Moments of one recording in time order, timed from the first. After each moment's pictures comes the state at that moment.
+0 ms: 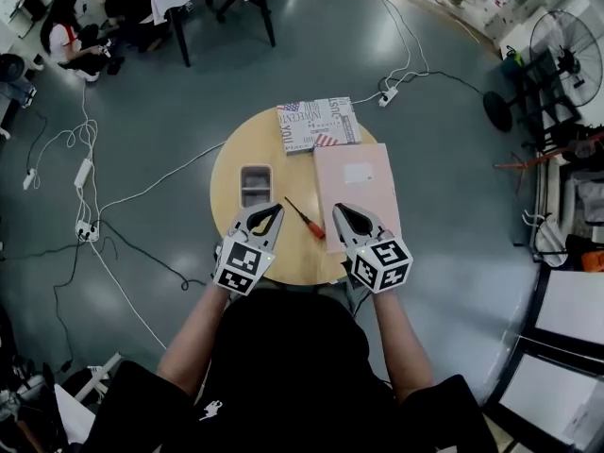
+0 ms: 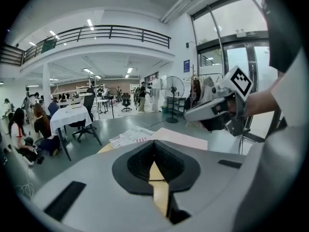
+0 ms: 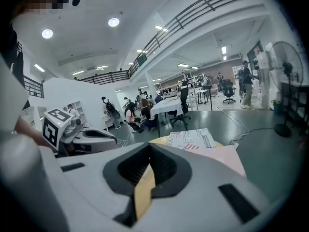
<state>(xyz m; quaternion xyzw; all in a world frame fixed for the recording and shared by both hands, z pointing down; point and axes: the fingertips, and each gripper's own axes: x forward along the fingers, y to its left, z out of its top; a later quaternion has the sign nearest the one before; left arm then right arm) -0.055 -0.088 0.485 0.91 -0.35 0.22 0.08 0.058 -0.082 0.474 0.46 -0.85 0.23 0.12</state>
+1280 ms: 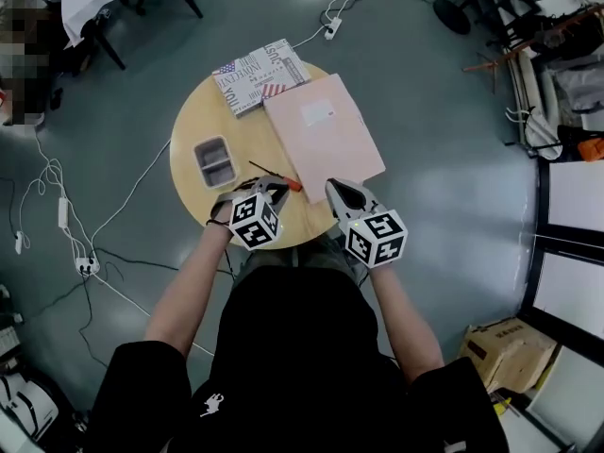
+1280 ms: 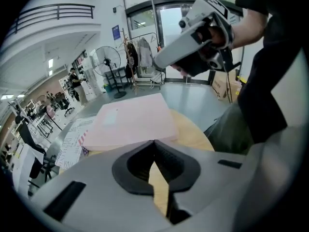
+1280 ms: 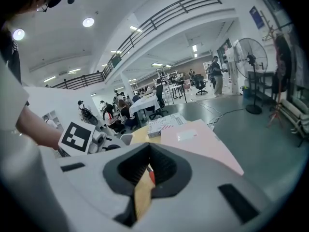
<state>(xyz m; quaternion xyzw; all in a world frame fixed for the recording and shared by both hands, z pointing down) 0.036 -0.028 0.626 0.89 0.01 0.44 -0.08 0.109 -0.014 0.527 0.57 -0.75 0.30 0.10</state>
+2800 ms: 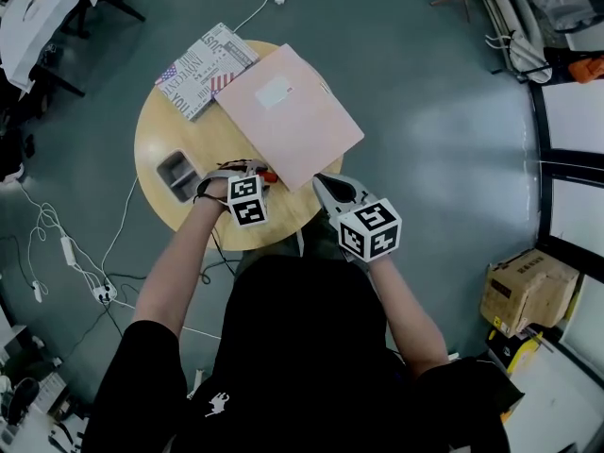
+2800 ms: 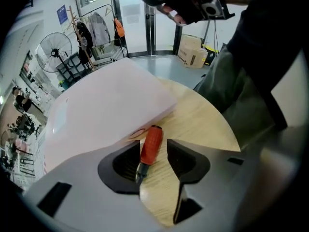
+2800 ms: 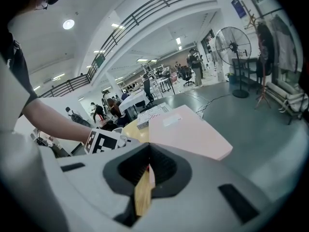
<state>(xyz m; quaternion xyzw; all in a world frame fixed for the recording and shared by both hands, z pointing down) 0.054 -0.026 0.729 0.78 0.21 0.56 -0.18 0.139 0.012 0.568 0.60 -0.70 0.37 0.09</state>
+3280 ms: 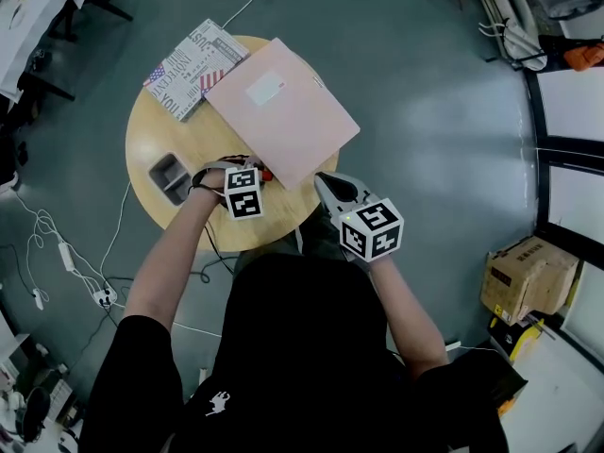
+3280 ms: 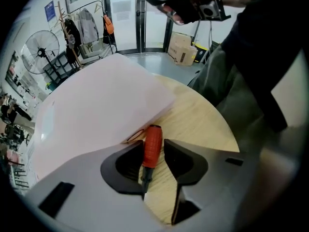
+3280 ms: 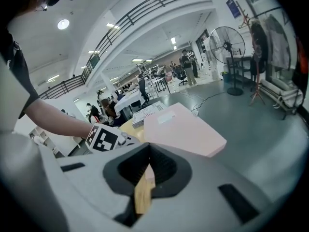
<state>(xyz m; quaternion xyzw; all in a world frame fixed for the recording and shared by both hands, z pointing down) 0.055 -0.024 0.739 0.76 0.27 0.57 -0.18 0.149 0.021 0.579 0.62 -0.68 0.38 0.09</state>
